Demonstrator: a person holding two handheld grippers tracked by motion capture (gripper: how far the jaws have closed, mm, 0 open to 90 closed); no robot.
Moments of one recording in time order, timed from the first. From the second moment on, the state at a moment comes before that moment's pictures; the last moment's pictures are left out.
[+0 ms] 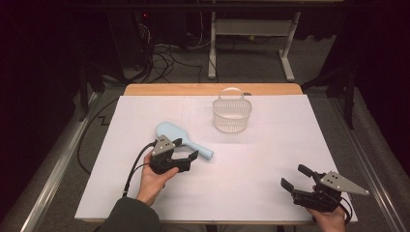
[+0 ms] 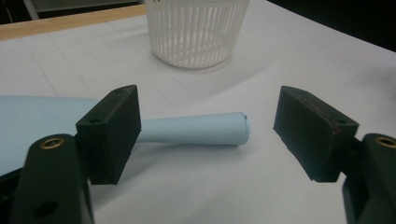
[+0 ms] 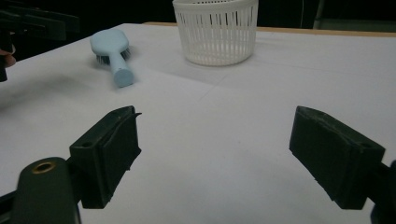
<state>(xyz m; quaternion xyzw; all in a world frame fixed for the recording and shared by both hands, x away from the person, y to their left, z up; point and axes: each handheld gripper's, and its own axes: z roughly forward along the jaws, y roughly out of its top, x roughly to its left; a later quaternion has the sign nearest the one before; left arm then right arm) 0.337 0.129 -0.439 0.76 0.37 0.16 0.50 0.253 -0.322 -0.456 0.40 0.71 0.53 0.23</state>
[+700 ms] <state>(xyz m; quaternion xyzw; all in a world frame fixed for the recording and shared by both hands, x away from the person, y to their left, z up) 0.362 0.096 -0.433 0.78 0.36 0.16 0.49 0.253 -0.322 -0.456 0.40 0.71 0.53 0.23</state>
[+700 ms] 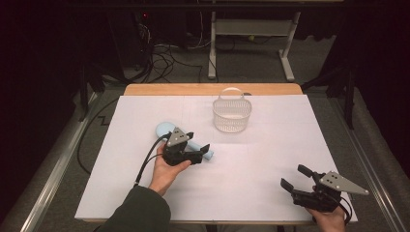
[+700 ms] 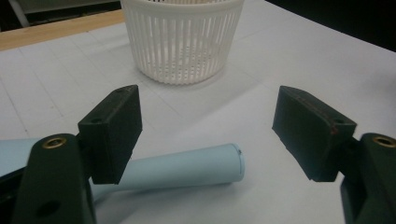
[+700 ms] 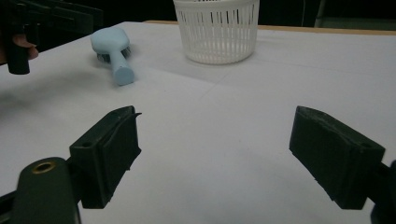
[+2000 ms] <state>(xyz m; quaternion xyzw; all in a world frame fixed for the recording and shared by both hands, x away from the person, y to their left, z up) 0.401 0.074 -0.413 0.84 0.40 0.07 0.36 0.253 -0.323 -0.455 0.40 0.71 0.54 0.23</state>
